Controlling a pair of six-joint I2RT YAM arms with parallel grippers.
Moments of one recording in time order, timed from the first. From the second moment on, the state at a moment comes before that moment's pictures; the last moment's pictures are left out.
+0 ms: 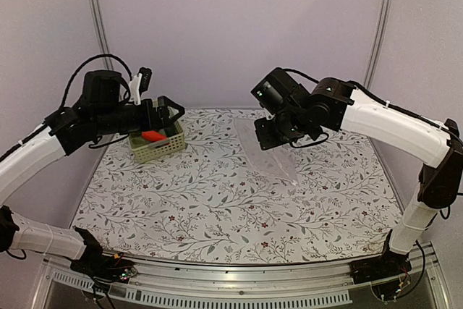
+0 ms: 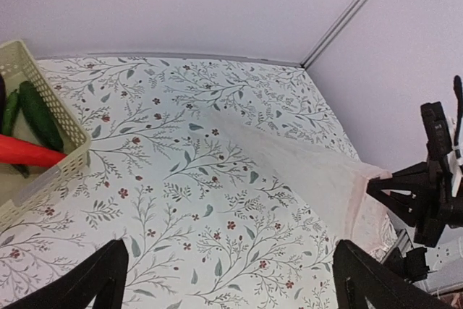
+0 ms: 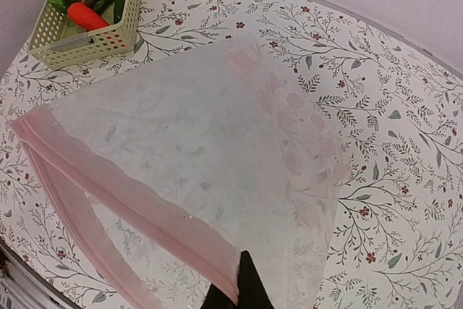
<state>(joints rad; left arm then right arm) -0.63 1.12 1.12 -0.39 0.07 -0.50 1.03 1.72 1.75 -0.96 0.44 0.50</state>
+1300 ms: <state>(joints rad) -0.07 1.98 1.36 -0.32 -0.03 -0.67 1.03 1.71 1.75 -0.92 0.35 0.46</state>
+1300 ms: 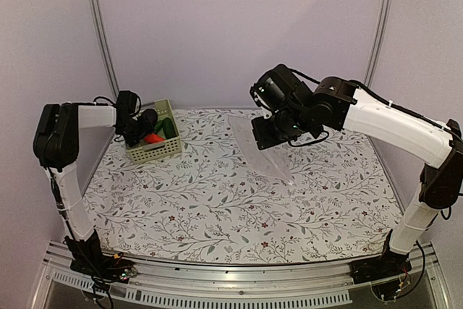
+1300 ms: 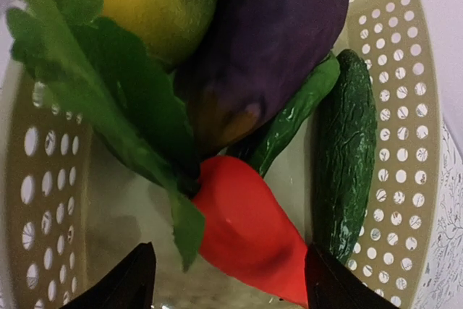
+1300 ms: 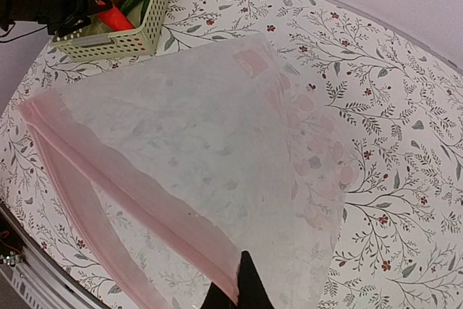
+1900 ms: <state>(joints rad) -0.07 2.09 1.45 -0.29 0.00 -0.73 1.03 1.71 1.75 -0.91 0.33 0.46</state>
